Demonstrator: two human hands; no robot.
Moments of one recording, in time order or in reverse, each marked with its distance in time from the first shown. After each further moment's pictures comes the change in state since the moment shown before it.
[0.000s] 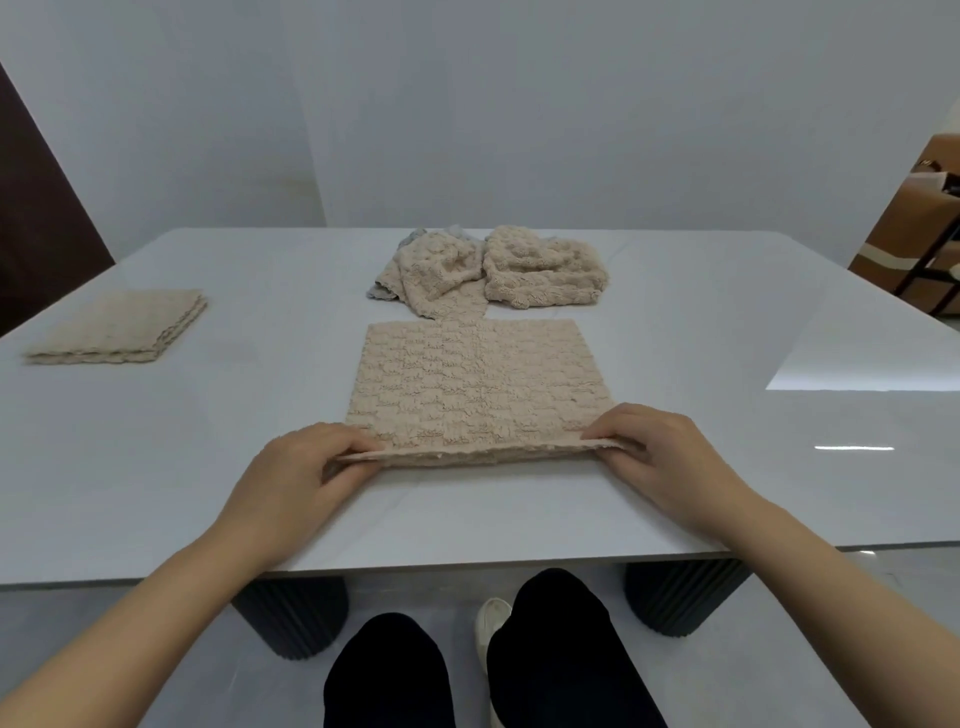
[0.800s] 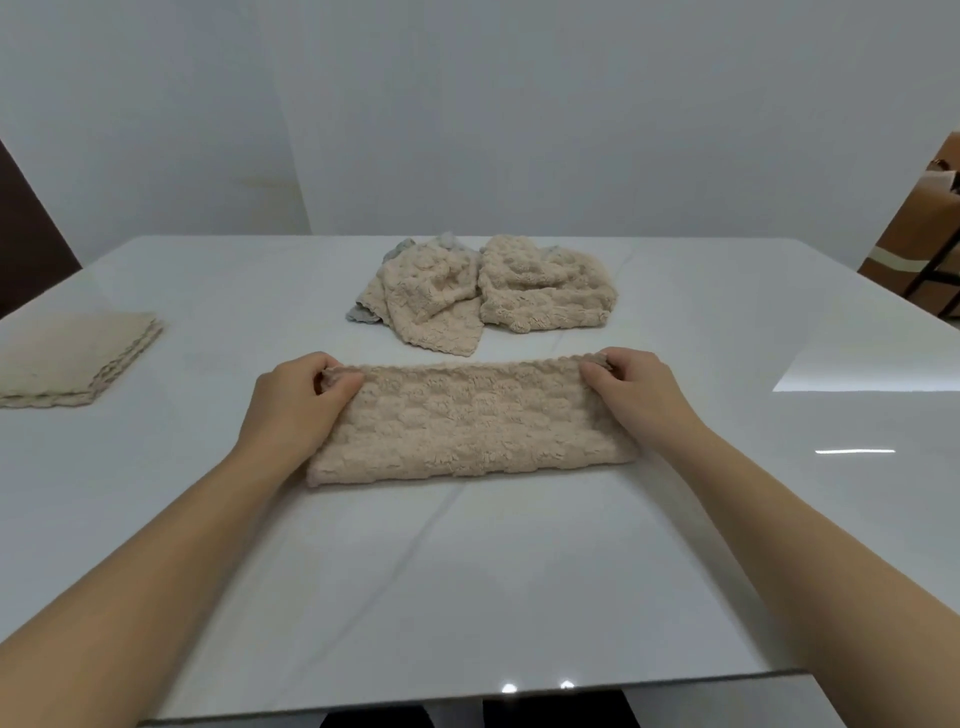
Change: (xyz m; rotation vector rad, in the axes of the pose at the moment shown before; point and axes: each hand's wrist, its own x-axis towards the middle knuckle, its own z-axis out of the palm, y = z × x) left_hand 0.132 -0.030 0.019 -0.081 0.172 -0.397; right_hand 0.126 0.035 0.010 0.278 0.174 0.405
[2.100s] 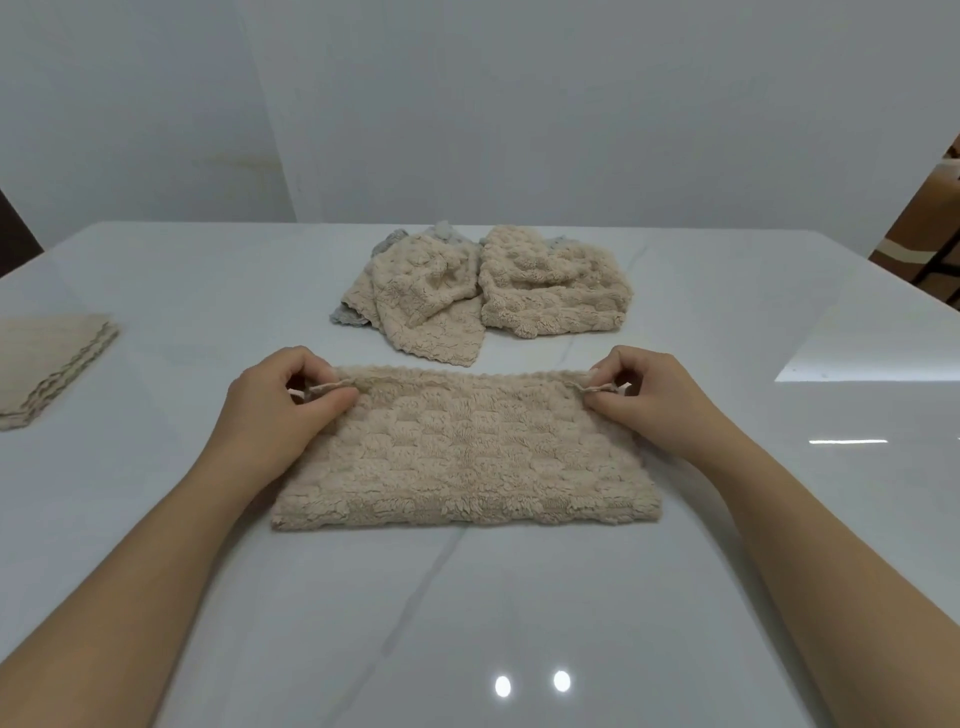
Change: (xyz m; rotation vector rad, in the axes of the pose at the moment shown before) left_hand 0.024 -0.014 0.009 -0.267 -0.045 0.031; right_hand 0.031 0.016 0.001 0.119 -0.151 -0.094
